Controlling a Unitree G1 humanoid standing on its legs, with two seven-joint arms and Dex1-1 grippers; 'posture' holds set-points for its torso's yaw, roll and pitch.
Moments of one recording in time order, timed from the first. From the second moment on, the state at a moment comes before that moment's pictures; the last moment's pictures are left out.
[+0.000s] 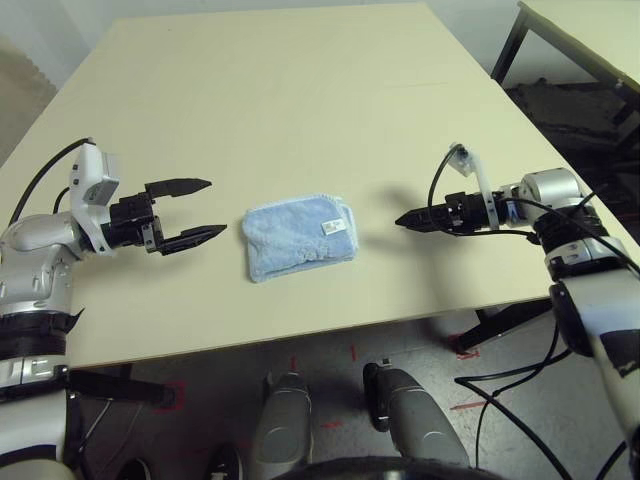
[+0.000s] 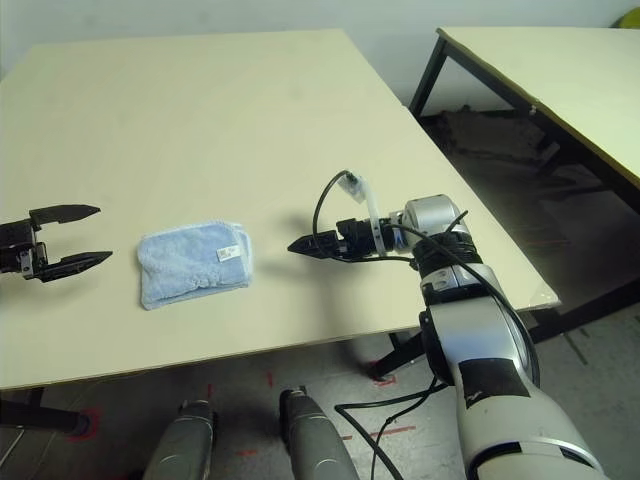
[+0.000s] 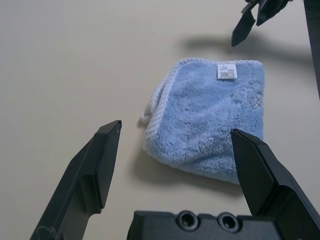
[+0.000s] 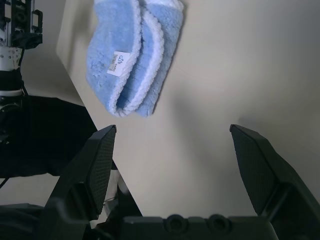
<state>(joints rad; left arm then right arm) -0.37 0.89 0.25 0.40 -0.47 0.05 -1.40 -1.01 -0.52 0.21 0.85 0.24 1.06 1.47</state>
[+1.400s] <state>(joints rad) -0.38 1.00 0.25 0.55 -0.44 -0.26 -1.60 -1.17 -0.28 -0.05 1.22 0.30 1.28 1.18</state>
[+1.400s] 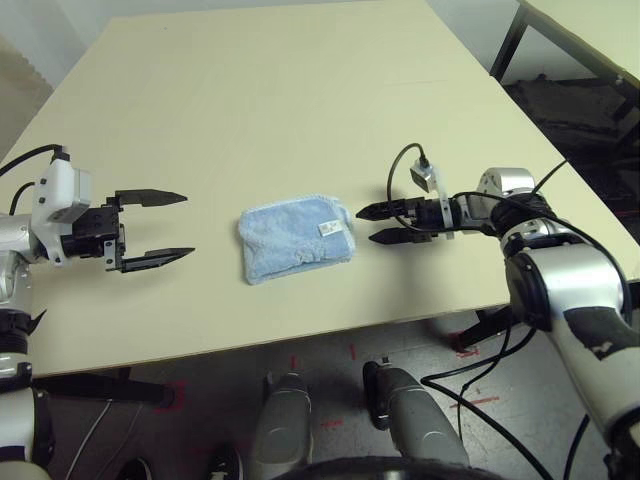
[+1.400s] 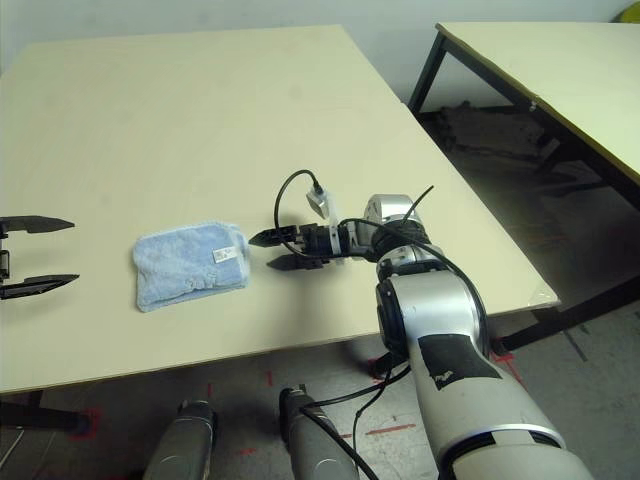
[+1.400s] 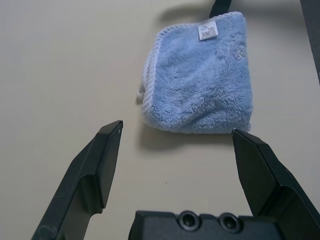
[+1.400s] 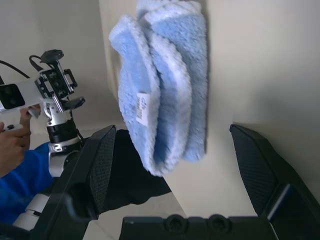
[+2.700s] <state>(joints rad) -0.40 0.95 0.26 0.53 -0.45 -0.27 -1.59 -1.16 -0.16 -0.19 1.22 0.32 1.08 1.01</state>
